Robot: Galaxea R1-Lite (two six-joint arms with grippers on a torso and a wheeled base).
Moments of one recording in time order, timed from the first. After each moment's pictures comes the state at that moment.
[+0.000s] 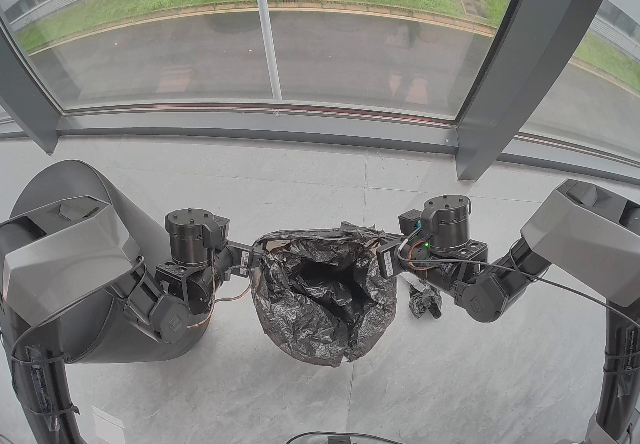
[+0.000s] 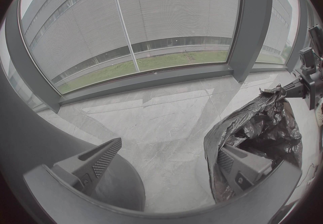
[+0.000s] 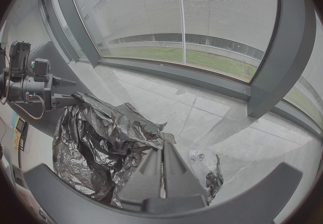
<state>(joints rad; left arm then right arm) -0.38 2.22 -0.86 -1.07 0.29 0.14 0.51 2.27 -1.05 -0.87 -0.11 -0.06</state>
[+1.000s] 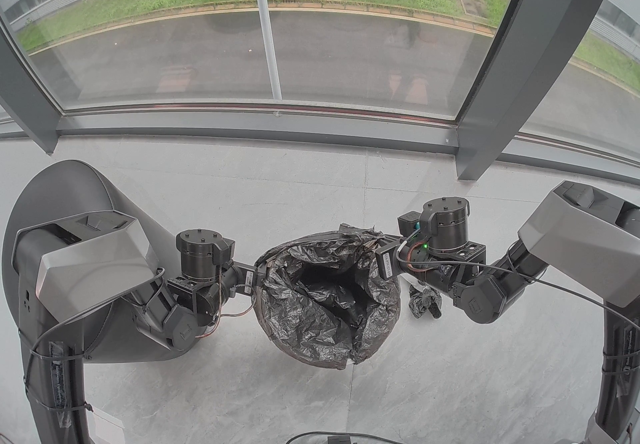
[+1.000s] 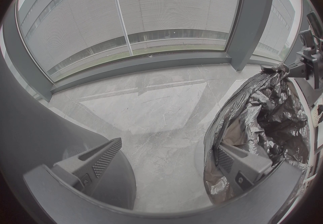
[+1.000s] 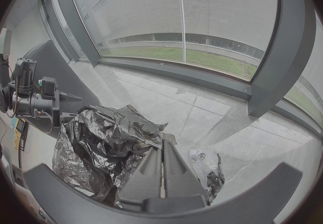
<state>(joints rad) -0.36 2.34 -0.88 -1.07 0.23 0.10 0.51 2.28 -1.05 -0.88 -0.11 -0.06</state>
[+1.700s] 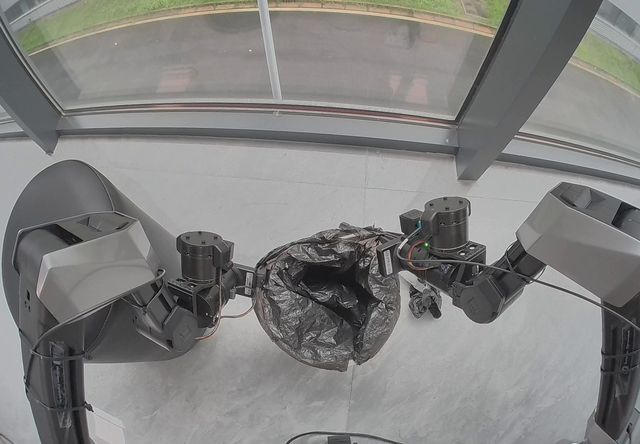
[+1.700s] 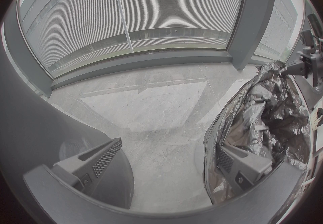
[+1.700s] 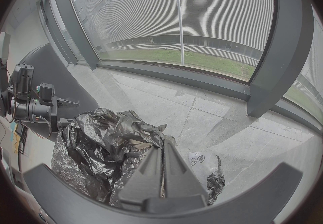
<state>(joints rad) -0.36 2.35 -0.87 -1.07 0.23 0.07 0.50 2.29 -1.06 -0.91 -0.11 -0.04</state>
